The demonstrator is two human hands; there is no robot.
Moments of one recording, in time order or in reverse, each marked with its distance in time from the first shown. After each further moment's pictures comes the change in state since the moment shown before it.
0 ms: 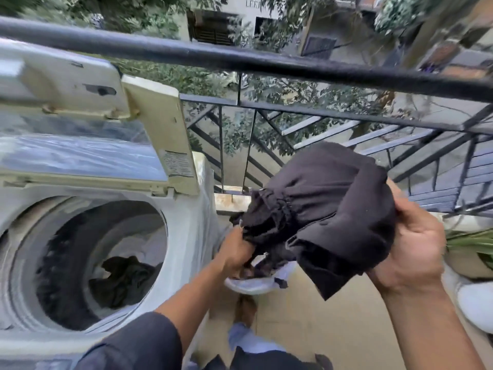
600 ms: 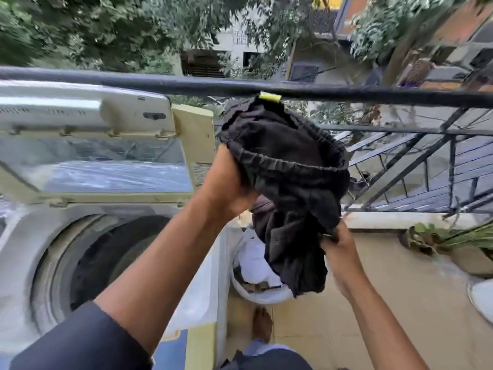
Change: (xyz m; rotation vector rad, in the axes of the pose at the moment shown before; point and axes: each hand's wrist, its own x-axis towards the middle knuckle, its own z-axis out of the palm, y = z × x) left_hand -0.089 0.166 -0.117 -1.069 -0.283 0.291; right_hand -0.007 0.121 -0.061 -0.776 0.279 -0.087
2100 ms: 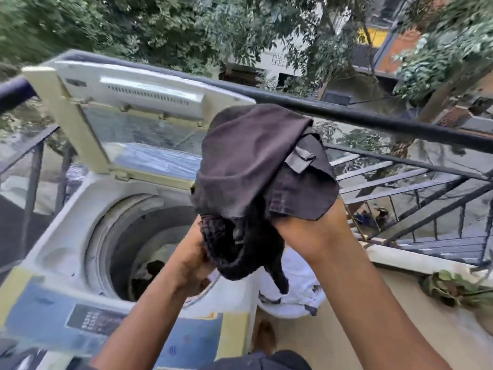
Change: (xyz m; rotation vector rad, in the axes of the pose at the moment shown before) left_hand -0.135 -0.019 -0.159 0.161 0.462 -0.024; right_hand -0.100 -0.191 0.178 0.828 -0.688 0.300
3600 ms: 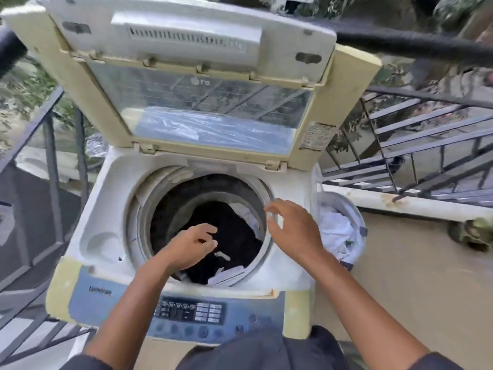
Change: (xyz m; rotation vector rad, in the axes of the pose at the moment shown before) left_hand 0.054 -0.010 -0.206 1.240 -0.127 -0.265; right_hand 0.086 0.175 -0.141 -1.836 0.291 -0.101
